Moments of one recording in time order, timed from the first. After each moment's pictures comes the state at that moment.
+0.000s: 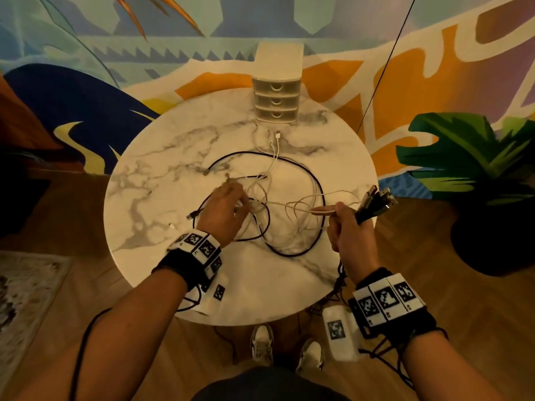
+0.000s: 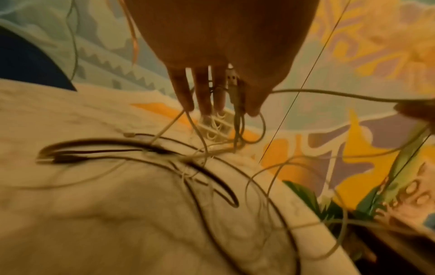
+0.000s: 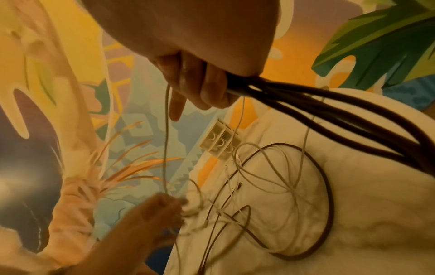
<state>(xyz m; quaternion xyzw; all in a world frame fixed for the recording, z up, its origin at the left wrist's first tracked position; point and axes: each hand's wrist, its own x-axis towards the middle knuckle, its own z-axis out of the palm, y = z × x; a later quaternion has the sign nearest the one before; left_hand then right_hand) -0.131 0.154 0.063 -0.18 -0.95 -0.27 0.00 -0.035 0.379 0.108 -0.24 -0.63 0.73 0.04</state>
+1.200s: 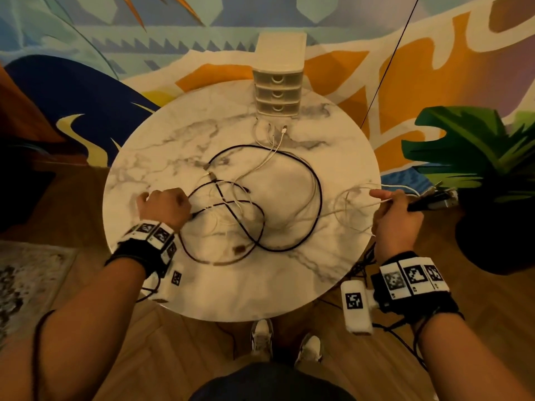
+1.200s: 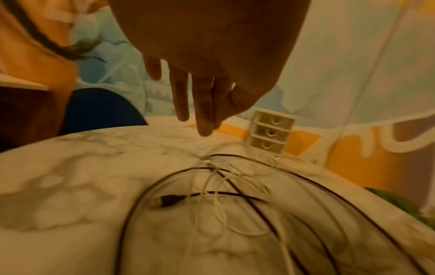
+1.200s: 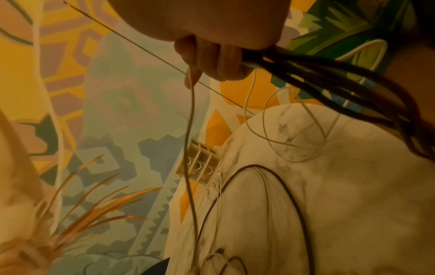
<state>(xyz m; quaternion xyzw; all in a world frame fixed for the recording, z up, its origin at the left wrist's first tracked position) -0.155 0.075 0.065 0.07 -0.99 -0.05 -0.10 -0.059 0.433 0.100 -0.42 -0.59 0.66 0.20</state>
